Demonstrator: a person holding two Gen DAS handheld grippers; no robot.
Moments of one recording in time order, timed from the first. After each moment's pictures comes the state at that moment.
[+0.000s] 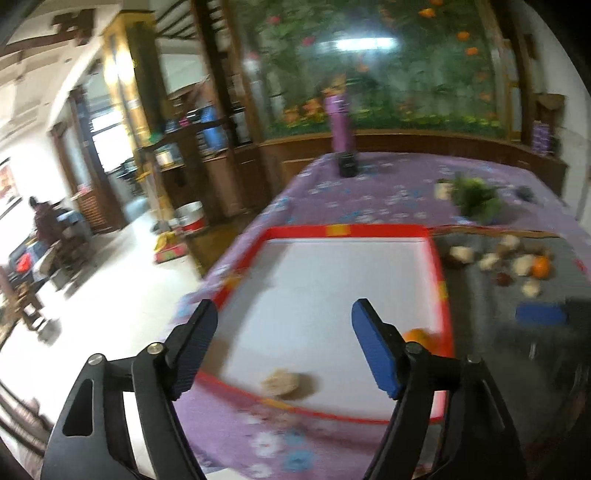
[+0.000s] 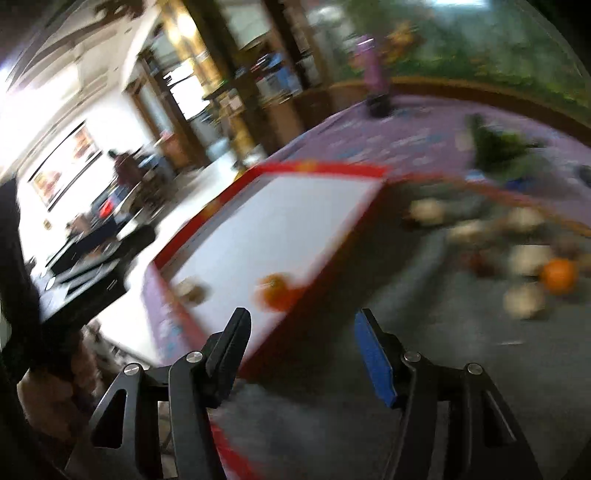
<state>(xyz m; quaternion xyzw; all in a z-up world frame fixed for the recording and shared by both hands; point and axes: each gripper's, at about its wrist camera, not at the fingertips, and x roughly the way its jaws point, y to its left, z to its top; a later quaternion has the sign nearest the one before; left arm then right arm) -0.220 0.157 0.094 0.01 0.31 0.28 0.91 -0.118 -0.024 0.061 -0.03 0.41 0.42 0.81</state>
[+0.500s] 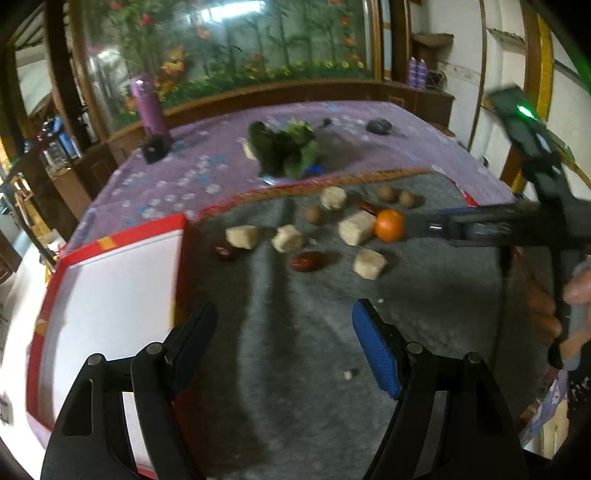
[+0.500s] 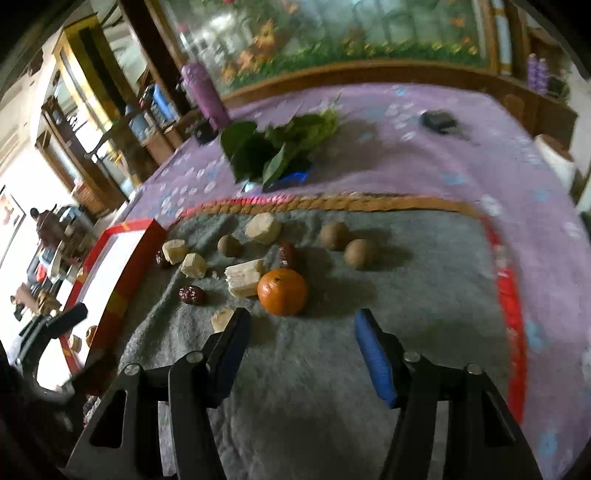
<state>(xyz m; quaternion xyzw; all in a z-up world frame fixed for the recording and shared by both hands) -0.092 0.030 0.057 0.04 0.41 0.03 0.91 0.011 -0.130 0.032 0.00 0.47 0.30 0.83</state>
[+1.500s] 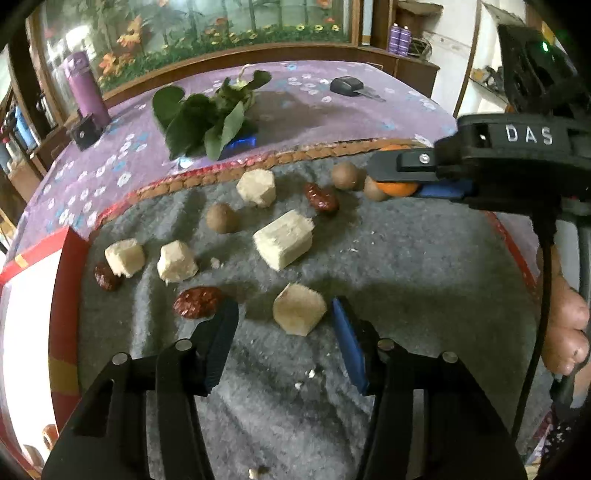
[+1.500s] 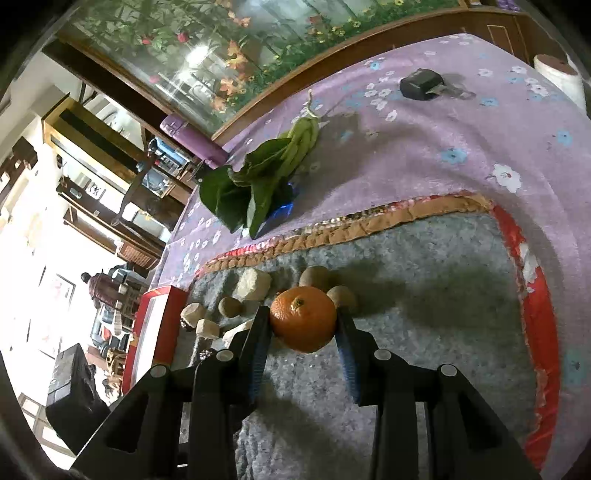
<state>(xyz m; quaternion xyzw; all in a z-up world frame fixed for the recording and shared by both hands) -0.025 -0.031 0.010 0.04 0.47 -0.01 0.88 0.064 -0.181 0.021 0.18 0.49 0.32 0.79</state>
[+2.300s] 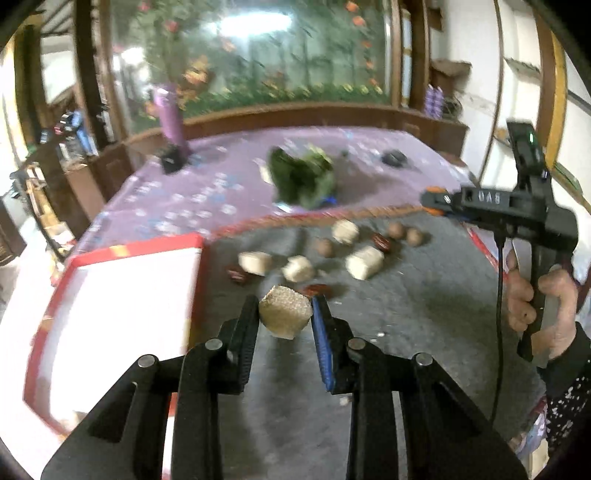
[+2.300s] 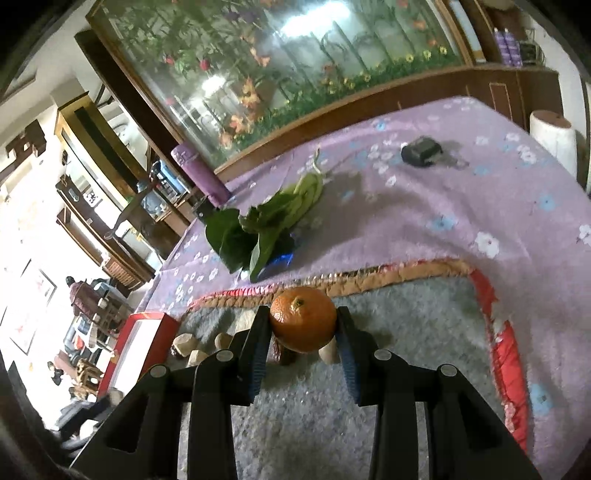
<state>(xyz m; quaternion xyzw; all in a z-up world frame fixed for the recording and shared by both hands) -0.120 0.036 0.080 0.00 0.36 0.08 0.93 0.054 -0.187 0.045 0.14 0.39 0.30 0.86</state>
